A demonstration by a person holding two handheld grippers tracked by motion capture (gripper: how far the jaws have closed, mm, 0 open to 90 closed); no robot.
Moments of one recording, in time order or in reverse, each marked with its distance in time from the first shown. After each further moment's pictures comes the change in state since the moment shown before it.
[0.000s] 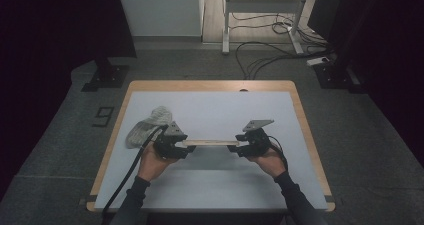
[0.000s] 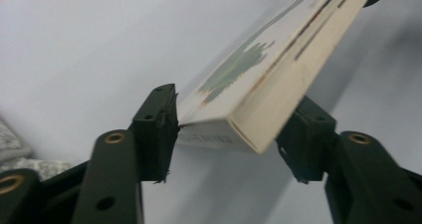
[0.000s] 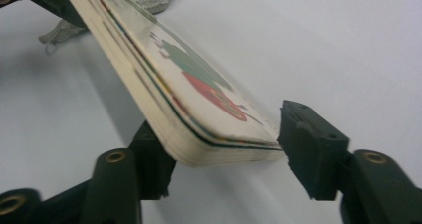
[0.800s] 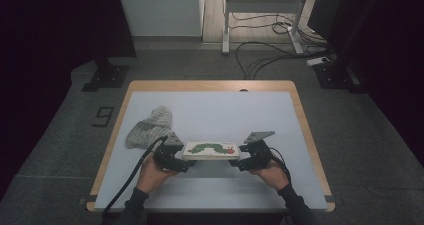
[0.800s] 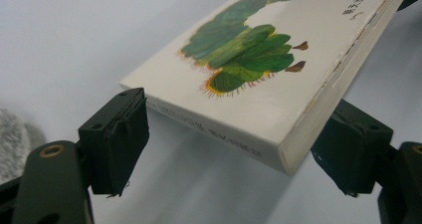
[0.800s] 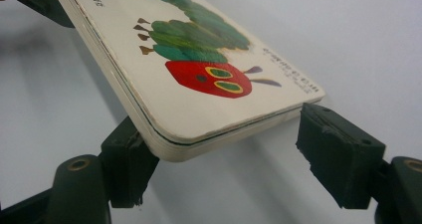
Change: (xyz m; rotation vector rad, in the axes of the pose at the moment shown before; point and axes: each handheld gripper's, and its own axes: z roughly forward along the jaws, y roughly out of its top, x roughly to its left) left arm -0.015 -0.029 0.008 0.044 -0.038 -0.088; right arm 0.016 -0.031 0.000 0.046 0.019 0.038
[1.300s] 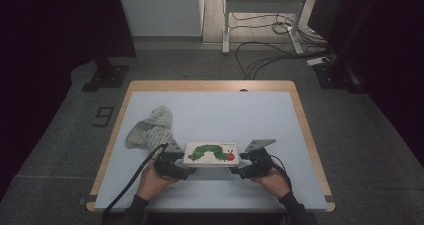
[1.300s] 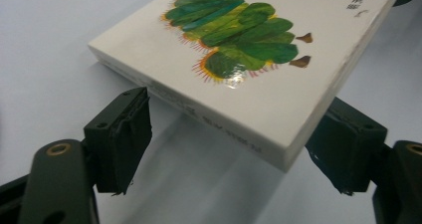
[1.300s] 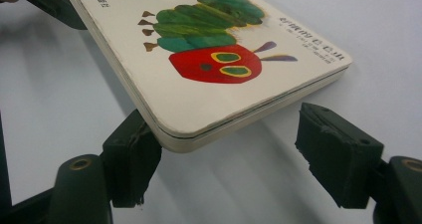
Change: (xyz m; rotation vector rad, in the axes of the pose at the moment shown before) left arm -0.009 -0.019 0.008 0.016 -0.027 -0.007; right arm 0.006 -0.023 0.004 0.001 0.028 0.012
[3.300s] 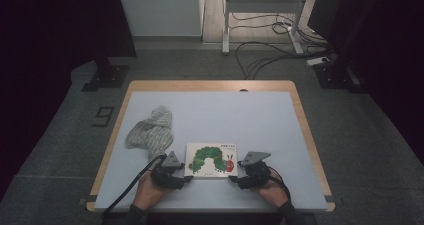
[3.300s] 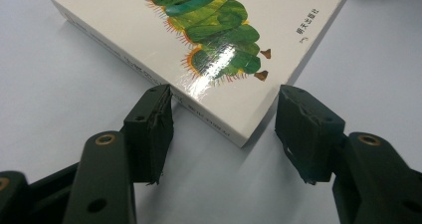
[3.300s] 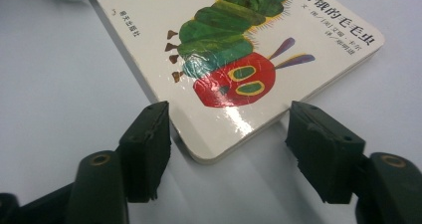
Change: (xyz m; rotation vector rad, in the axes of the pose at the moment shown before) left arm -0.006 -0.031 0.002 0.004 -0.005 0.085; right arm 0.019 -0.023 0.010 0.018 -0.069 -0.154
